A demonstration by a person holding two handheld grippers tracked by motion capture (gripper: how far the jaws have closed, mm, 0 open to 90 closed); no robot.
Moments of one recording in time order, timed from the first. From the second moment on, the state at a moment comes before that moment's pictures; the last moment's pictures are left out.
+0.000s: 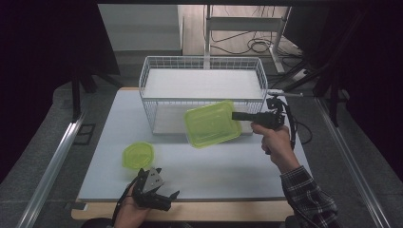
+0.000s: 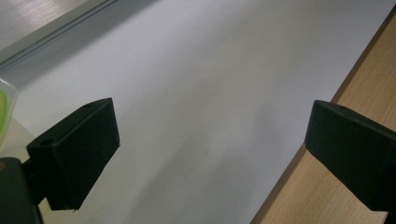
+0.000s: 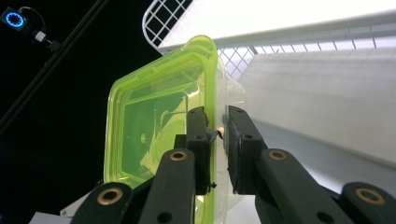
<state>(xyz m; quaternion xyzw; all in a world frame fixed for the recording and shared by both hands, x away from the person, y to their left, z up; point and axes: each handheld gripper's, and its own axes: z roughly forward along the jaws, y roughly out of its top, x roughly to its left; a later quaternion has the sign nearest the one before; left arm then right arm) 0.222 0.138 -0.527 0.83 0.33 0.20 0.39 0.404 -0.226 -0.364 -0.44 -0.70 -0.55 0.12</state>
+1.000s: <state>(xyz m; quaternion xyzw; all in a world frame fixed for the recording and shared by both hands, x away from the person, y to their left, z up) 0.222 0.138 -0.528 0.83 0.33 0.20 0.39 0.446 -0.204 -0.316 -0.45 -0.69 -0.57 0.07</state>
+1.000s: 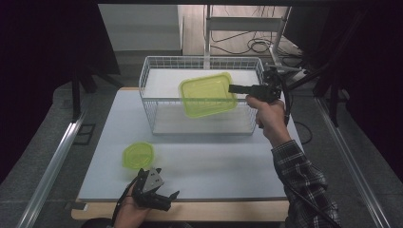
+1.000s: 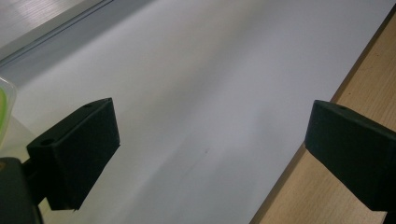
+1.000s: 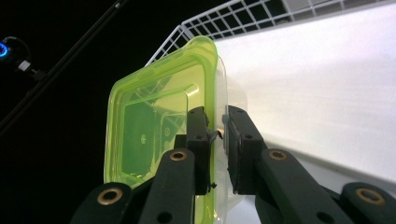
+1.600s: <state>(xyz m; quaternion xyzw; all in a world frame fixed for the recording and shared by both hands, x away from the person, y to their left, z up) 0.223 0.138 -0.528 0.84 0.33 0.20 0.39 0.473 -0.194 -0.305 -0.48 -0.67 -0.56 0.03</state>
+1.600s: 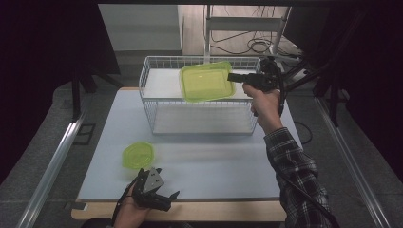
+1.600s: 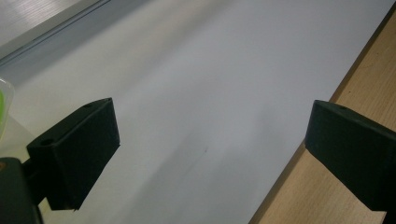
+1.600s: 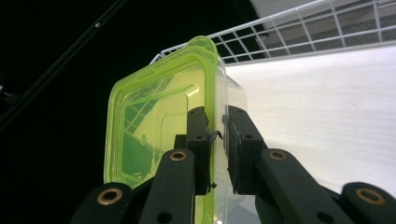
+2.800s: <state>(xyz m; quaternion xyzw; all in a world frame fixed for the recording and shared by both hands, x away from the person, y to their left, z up) 0.222 0.137 -0.528 0.84 0.33 0.20 0.38 0.498 -0.176 -0.309 -0.52 -0.69 -0.51 -0.08</state>
